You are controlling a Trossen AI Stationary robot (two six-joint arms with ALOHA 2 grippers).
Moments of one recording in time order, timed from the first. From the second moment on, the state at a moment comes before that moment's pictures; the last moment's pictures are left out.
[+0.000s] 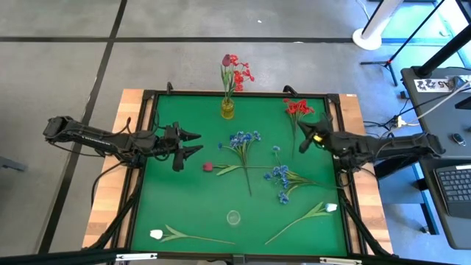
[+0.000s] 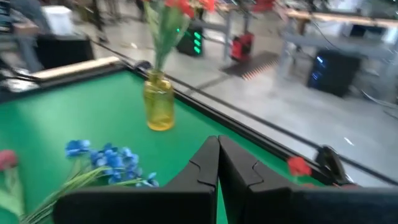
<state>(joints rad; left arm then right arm) -0.12 0.73 0.32 0.33 -0.39 -0.25 0.06 0.56 0.36 -0.07 0.78 0.21</state>
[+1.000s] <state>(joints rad) -0.11 0.73 0.32 0.40 -0.41 -0.25 -0.21 0.94 0.76 -0.87 0.59 0.81</state>
